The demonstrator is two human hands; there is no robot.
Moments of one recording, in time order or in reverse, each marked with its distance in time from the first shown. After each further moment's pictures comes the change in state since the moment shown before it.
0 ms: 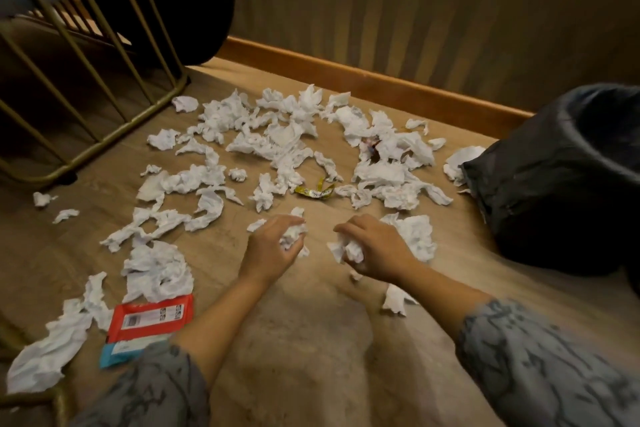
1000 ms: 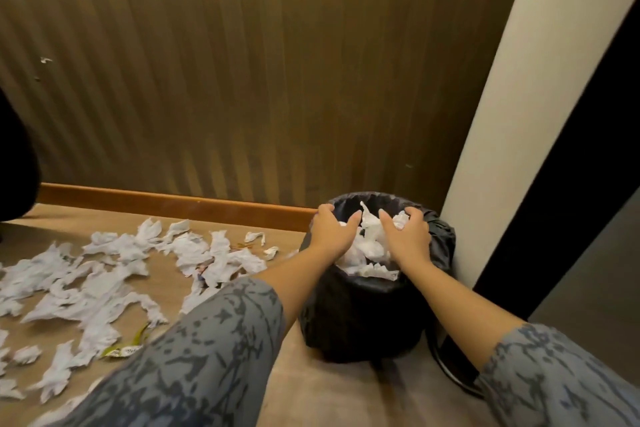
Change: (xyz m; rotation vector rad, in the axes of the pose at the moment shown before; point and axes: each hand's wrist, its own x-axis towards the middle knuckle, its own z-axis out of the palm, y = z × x) left_hand 0.208 0.439 0.215 -0.373 -0.325 -0.203; right_hand -0.163 0.284 -0.264 0.490 0.815 1.166
